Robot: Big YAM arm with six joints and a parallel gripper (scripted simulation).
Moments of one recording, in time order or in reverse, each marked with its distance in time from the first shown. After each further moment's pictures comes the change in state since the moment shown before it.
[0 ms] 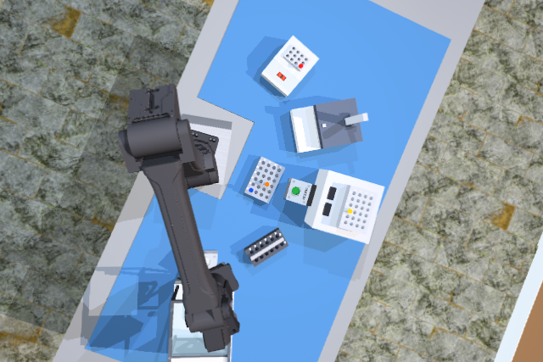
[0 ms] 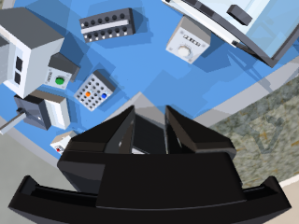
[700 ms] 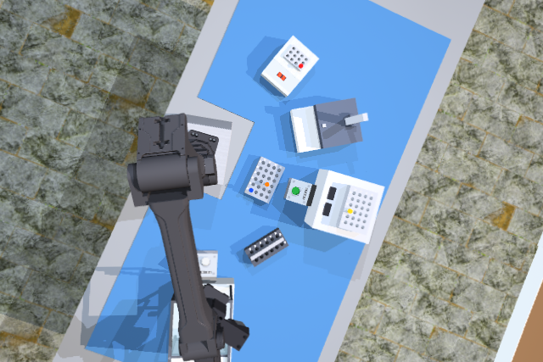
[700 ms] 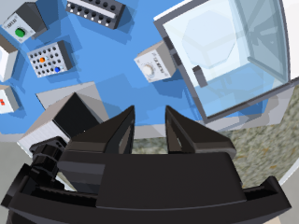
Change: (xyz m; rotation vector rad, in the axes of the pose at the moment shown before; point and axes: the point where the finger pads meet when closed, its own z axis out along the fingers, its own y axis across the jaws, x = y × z) arm -0.045 -0.045 -0.002 0.062 0.030 -0.573
